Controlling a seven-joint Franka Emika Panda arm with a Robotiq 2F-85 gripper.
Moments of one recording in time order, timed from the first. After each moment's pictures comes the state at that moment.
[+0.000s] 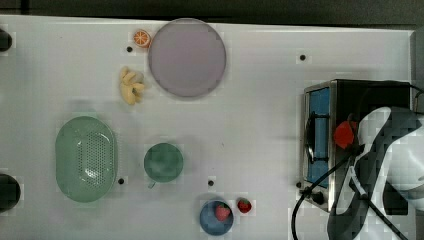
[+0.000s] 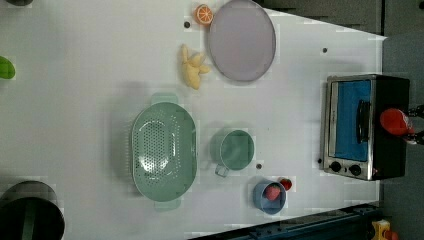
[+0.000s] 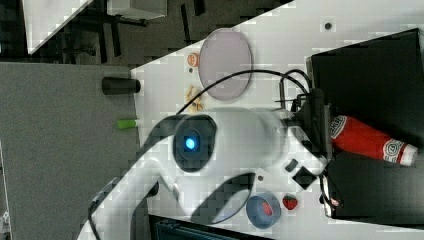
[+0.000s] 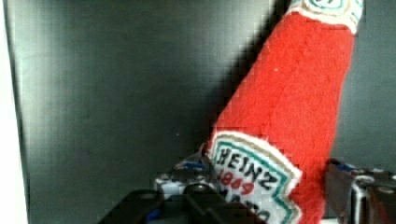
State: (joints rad) arm -0.07 0.35 -0.66 -1.82 0.16 0.49 0.05
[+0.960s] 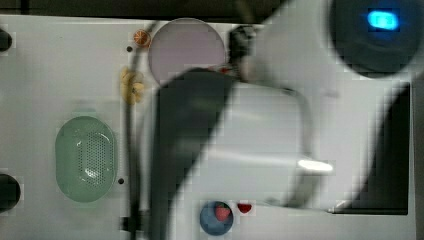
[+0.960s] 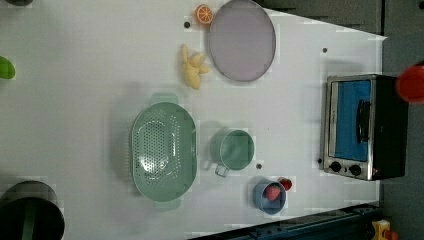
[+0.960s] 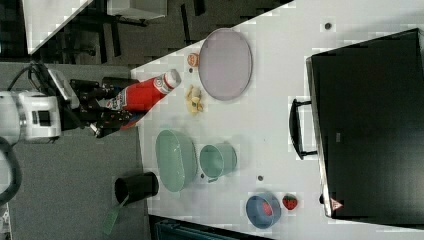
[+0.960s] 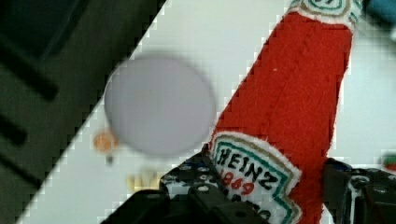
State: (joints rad) arm 0.14 0.04 -0.21 -1.63 0.12 0.15 0.05
